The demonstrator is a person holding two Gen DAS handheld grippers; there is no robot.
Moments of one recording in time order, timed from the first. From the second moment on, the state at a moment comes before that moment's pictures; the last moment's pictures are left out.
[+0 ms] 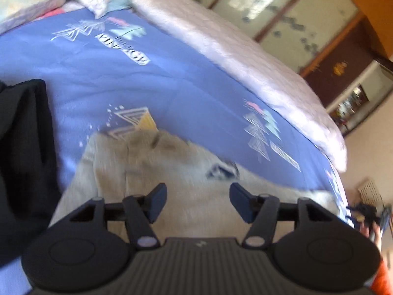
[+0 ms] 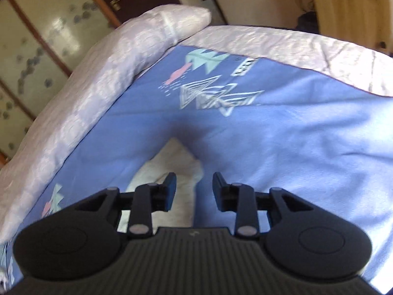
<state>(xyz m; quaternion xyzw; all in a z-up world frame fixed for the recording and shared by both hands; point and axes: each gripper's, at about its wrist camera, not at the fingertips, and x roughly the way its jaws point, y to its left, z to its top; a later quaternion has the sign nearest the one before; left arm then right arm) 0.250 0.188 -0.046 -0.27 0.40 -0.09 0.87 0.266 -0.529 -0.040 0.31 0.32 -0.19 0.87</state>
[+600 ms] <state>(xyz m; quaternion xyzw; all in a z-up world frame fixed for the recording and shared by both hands) 0.354 0.216 -0.116 -0.44 0.48 0.00 0.76 0.392 -0.466 -0.091 0.20 0.41 -0.29 0.84</state>
